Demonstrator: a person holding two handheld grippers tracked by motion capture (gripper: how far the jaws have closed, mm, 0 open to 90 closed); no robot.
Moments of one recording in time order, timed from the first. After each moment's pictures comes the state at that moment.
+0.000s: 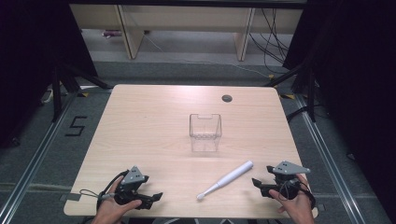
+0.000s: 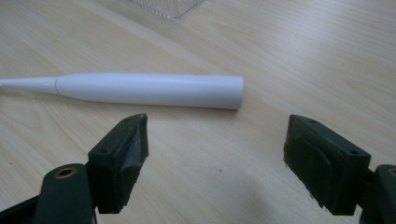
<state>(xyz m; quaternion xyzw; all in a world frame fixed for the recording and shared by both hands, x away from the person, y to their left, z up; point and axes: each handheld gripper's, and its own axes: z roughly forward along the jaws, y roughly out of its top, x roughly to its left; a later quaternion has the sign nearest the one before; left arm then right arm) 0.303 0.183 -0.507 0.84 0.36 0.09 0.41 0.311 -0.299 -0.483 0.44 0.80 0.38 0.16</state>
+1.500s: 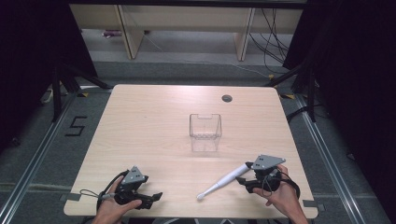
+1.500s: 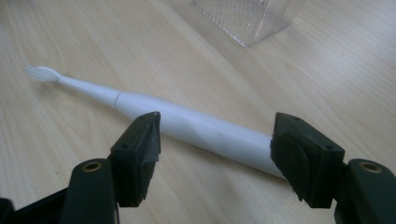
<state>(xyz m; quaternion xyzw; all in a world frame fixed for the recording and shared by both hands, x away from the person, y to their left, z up) 0.303 0.184 -0.508 0.84 0.36 0.09 0.40 0.334 -0.252 -0.466 0.29 0.87 0.36 0.15</state>
